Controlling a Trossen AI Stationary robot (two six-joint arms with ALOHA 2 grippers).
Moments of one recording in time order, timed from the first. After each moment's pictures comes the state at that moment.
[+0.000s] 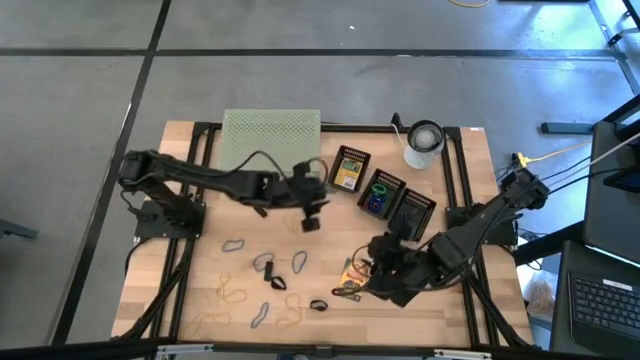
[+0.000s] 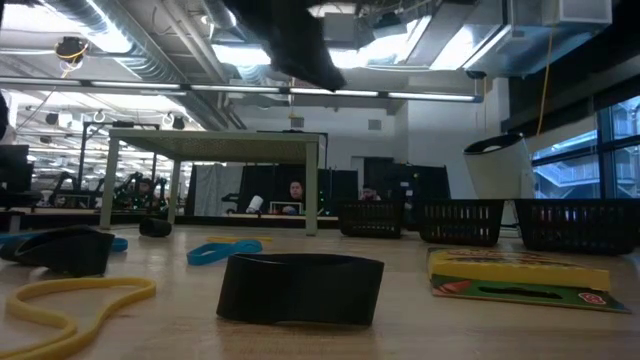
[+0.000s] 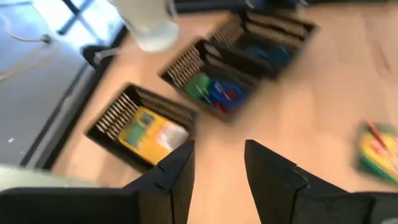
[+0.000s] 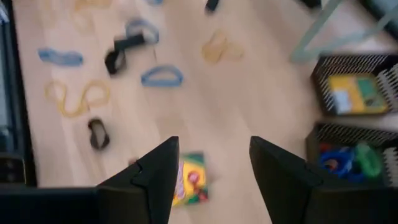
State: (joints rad) left arm -0.05 1.57 1.20 -0.30 -0.35 -0.02; right arm 0.67 1.63 1.48 -1.04 0.61 0.91
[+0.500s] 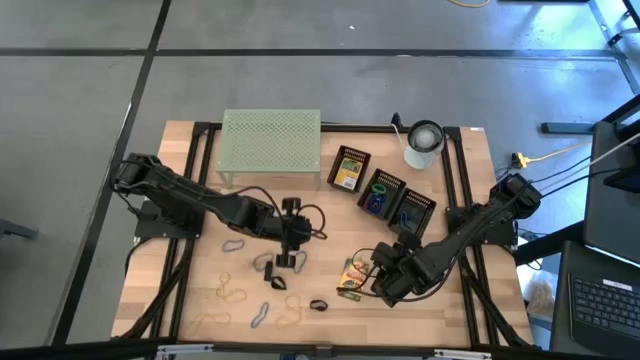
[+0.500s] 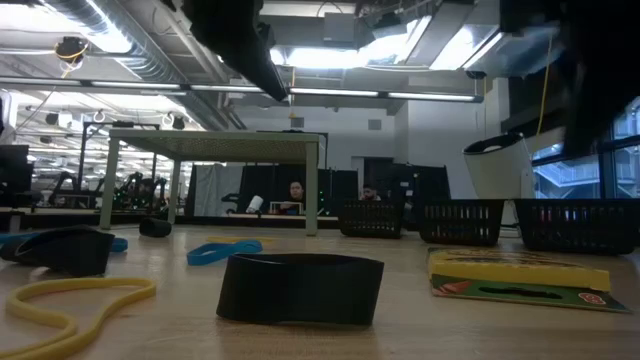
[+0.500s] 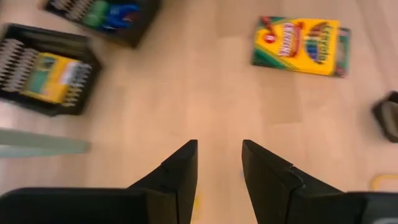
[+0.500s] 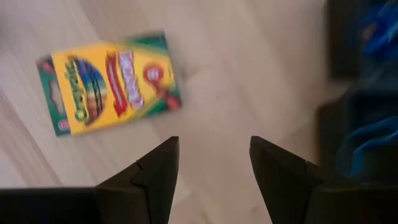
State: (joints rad) left arm -0.28 1.57 1.18 -0.56 -0.29 -0.12; right arm 0.67 1.71 1.20 -1.00 0.35 1.18
